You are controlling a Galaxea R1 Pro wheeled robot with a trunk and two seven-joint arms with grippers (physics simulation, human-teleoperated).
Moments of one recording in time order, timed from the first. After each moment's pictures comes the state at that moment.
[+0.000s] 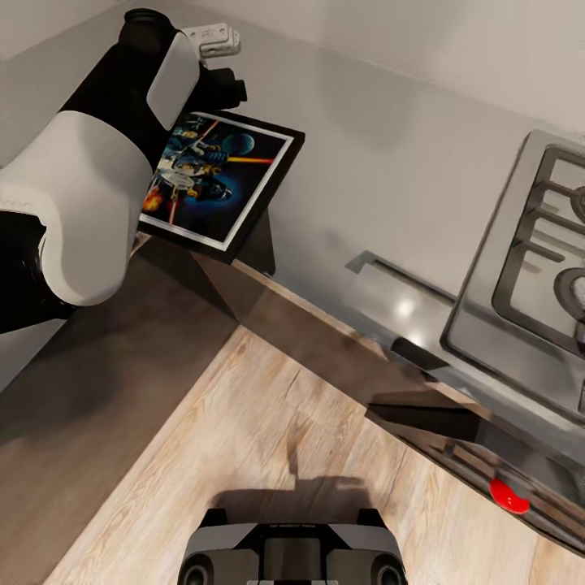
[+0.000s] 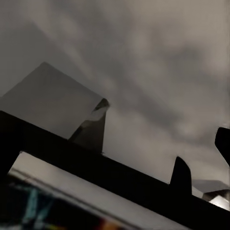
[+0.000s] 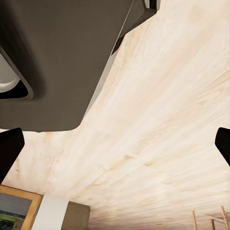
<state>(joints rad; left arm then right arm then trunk) -2.00 -0.17 -0.03 -0.42 0.19 0.67 0.23 -0.14 -0.22 -0.06 0.05 -0.07 -0.21 0.47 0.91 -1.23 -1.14</state>
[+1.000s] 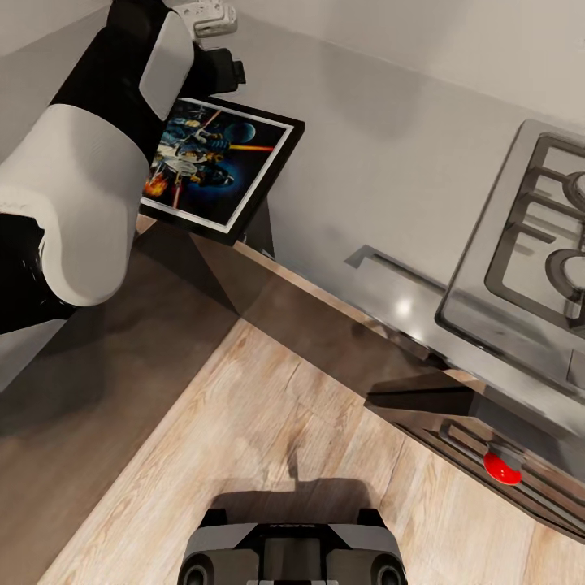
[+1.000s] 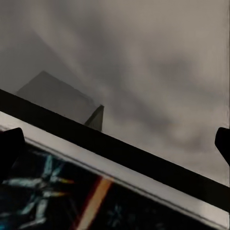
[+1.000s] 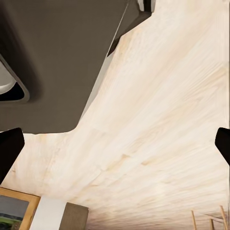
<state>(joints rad) -2.00 -0.17 -0.03 -0.49 0.20 0.68 0.23 -0.14 -0.22 -0.06 0.05 -0.08 -0.22 0.47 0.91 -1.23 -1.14</state>
